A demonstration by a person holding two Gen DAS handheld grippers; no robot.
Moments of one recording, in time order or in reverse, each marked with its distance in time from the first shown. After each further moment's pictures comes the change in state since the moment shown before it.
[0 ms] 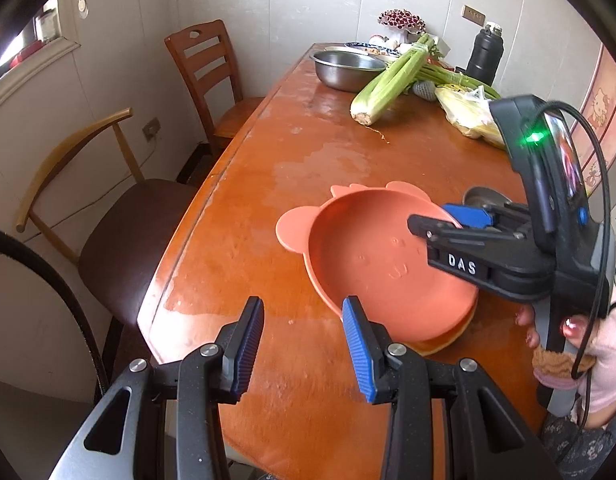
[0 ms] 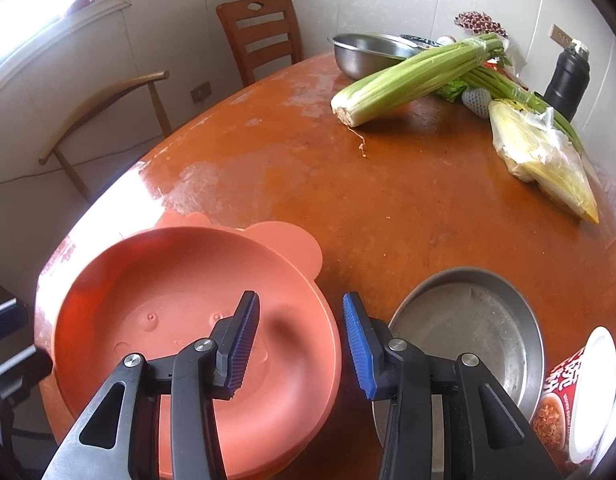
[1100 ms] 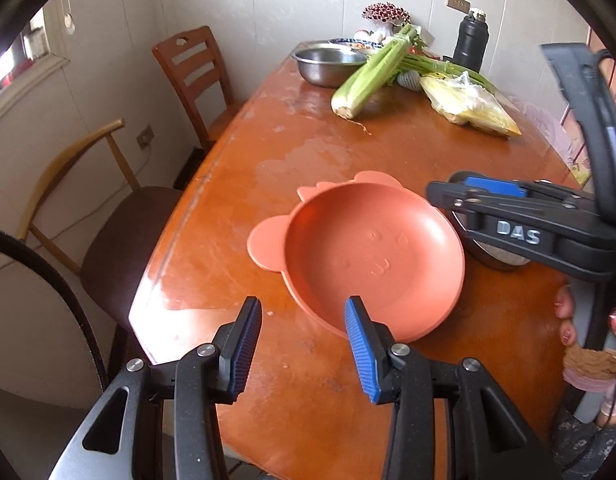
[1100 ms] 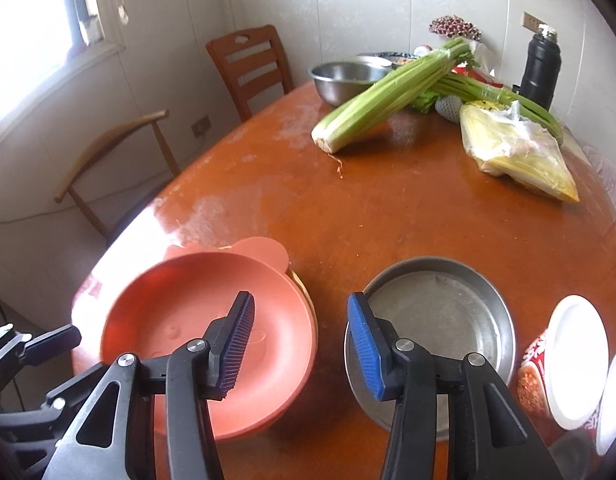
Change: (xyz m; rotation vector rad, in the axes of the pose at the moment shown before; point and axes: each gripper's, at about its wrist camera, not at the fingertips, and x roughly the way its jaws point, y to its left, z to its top) left arm -0.009 -0.022 -0.007 0.064 -0.011 0.027; right arm -0.057 -0.021 -0.011 0.099 -0.094 0.057
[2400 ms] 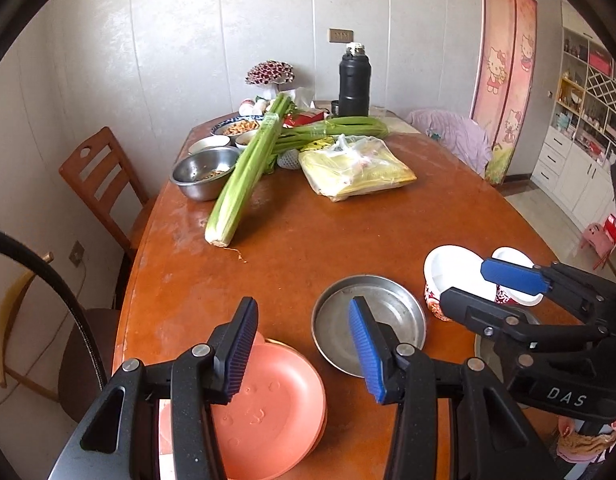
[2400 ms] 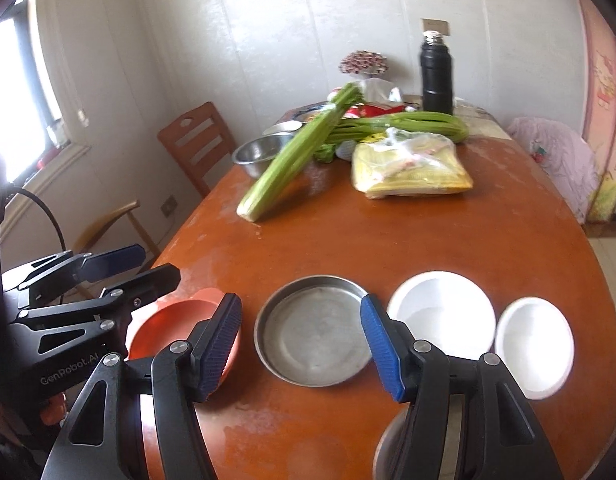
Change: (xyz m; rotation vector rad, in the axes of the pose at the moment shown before) left arm -0.045 -0.107 0.104 0.287 -0.177 -0.216; right arm -0.134 -0.086 -0.025 0.247 -0.188 -0.070
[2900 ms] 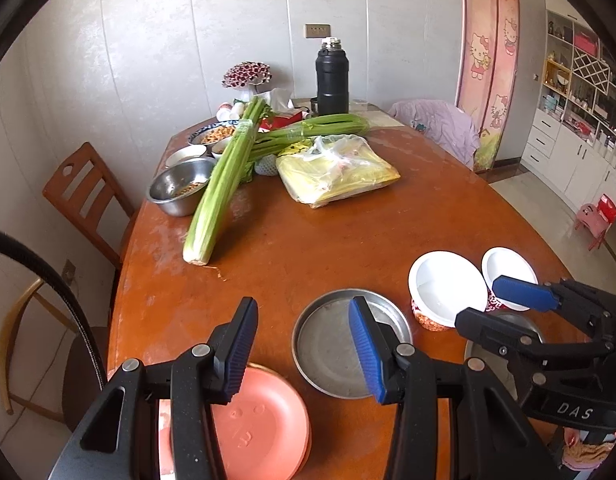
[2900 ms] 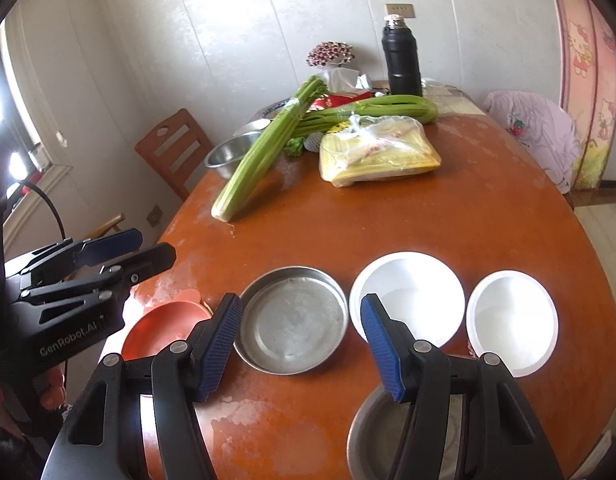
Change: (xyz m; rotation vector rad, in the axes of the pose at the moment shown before) left arm 0.014 -0.020 0.023 0.063 0.020 -0.029; right arm -0.009 -0.031 -0.002 0.097 0.024 -0.030
